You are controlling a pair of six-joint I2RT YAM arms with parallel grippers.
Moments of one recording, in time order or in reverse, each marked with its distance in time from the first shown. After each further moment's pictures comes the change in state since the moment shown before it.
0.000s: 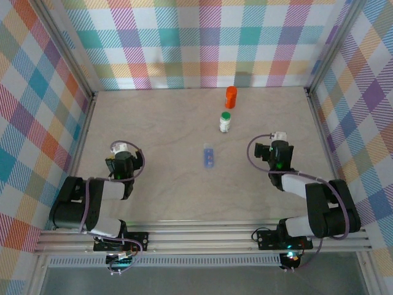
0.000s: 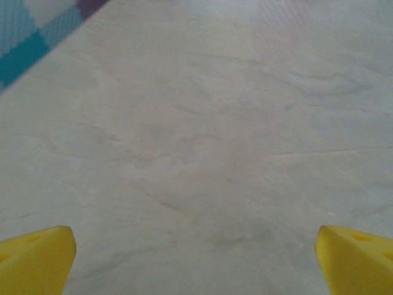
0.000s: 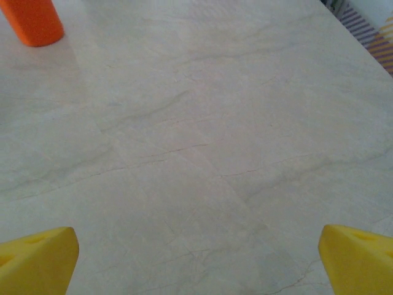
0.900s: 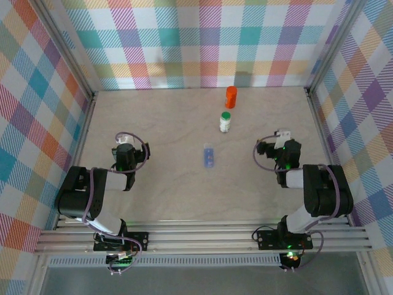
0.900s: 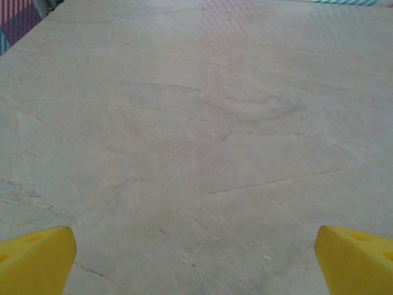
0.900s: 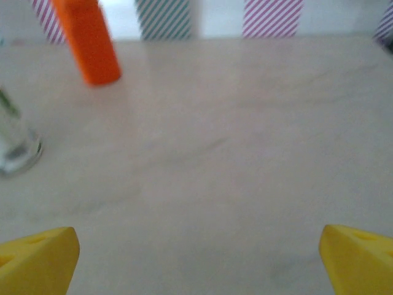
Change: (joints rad) left arm 0.005 0.071 0.093 0.014 0.119 0.039; right arm -0.183 0.188 0.026 0.317 -0.385 -0.083
